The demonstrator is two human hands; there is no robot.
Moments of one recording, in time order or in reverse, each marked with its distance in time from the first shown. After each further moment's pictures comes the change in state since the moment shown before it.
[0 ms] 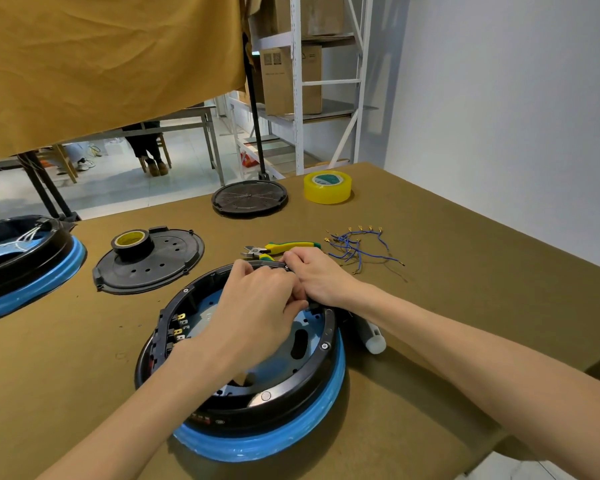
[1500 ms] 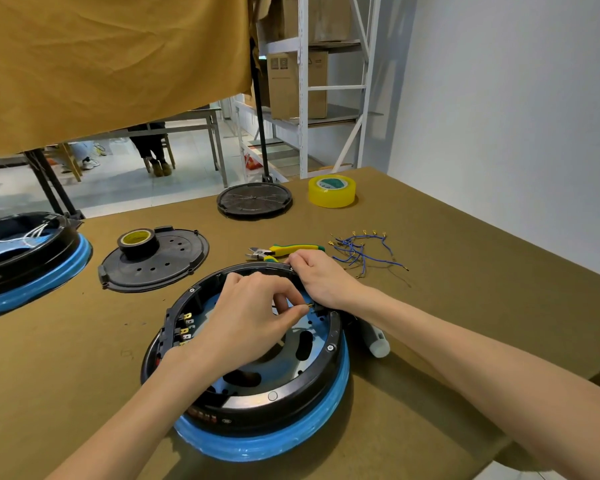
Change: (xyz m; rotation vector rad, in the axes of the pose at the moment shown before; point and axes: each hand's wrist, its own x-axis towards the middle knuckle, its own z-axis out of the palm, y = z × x) left_hand -0.009 -0.014 -0.002 -0.371 -0.021 -0.085; right_hand -0.002 -0.005 0.001 -0.059 -0.008 0.003
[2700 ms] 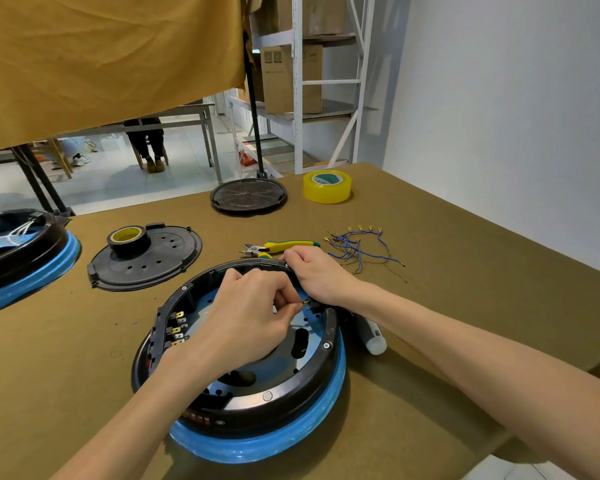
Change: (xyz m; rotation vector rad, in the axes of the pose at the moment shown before) left_hand 0.003 0.007 0.004 0.045 -0.020 -0.026; right_hand 0.001 0.002 -0.001 -0.001 0.005 0.005
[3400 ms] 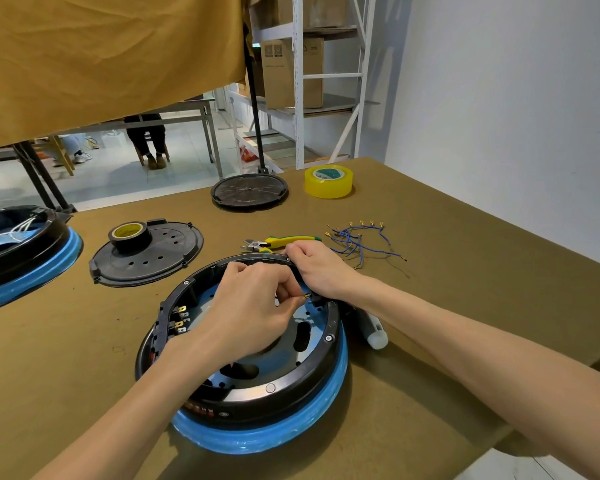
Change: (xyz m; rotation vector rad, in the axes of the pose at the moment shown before) left_hand 0.002 0.001 -0.002 -0.016 -0.014 0.022; right_hand 0.001 0.002 0.000 0.014 0.004 0.002
